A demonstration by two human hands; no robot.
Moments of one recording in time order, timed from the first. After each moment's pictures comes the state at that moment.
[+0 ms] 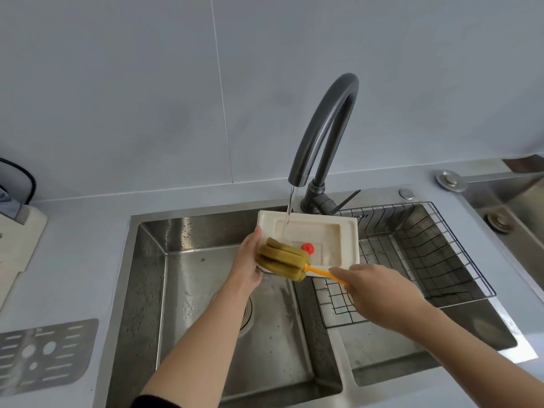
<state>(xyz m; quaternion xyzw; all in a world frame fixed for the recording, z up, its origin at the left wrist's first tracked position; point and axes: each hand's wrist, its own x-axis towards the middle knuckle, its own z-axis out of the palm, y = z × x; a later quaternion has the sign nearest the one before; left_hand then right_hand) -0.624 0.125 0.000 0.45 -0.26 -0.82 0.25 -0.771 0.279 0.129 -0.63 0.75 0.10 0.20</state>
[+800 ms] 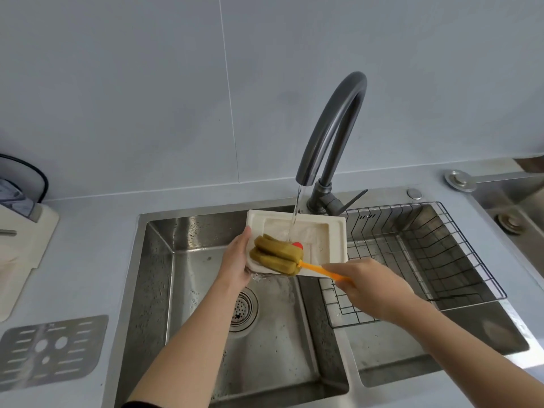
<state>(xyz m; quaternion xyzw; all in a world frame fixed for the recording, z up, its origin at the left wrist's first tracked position) -0.596 0.117 0.004 0.48 -0.26 -0.78 0.31 -0.766 0.264 0.122 -0.62 0.75 0.02 0.25</state>
